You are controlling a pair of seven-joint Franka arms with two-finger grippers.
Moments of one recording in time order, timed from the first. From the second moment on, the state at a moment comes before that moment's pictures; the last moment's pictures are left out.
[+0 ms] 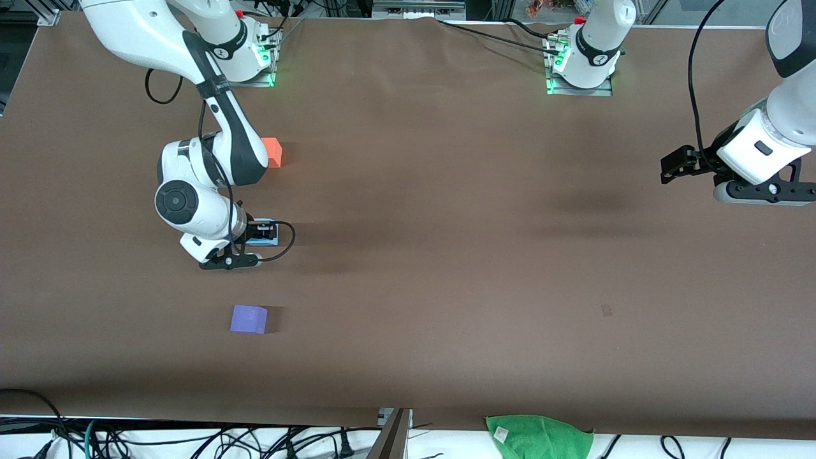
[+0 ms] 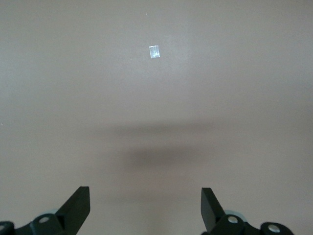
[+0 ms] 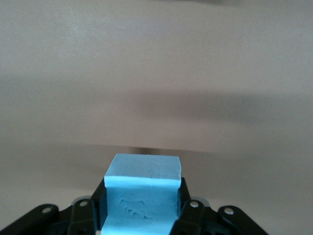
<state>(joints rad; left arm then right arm) 0.02 0.04 -0.06 -1.71 0.01 1.67 -0.02 0.30 0.48 -0.05 -1.90 0.06 2.27 0.14</state>
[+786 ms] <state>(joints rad) 0.02 0.04 -0.06 -1.71 0.01 1.67 -0.02 0.30 0.48 -0.08 -1.97 0.06 2.39 0.07</state>
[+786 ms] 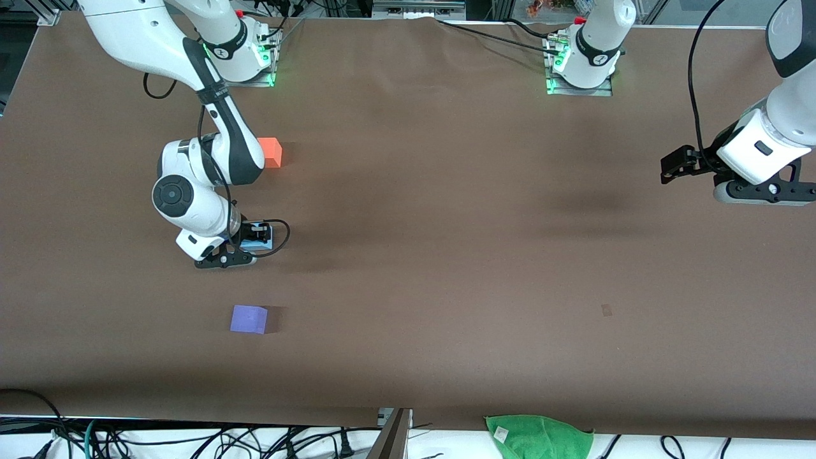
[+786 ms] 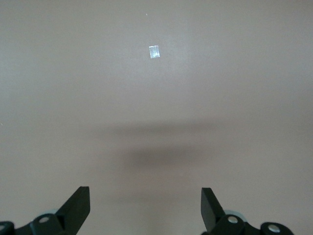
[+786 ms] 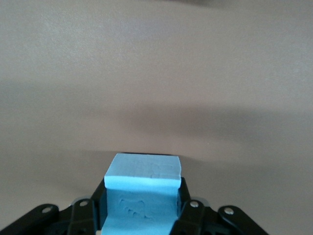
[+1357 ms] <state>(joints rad) 0.02 0.04 -0.06 -1.71 0.01 1.67 -0.02 0.30 0.48 -0.08 -2.00 0.06 2.43 0.07</state>
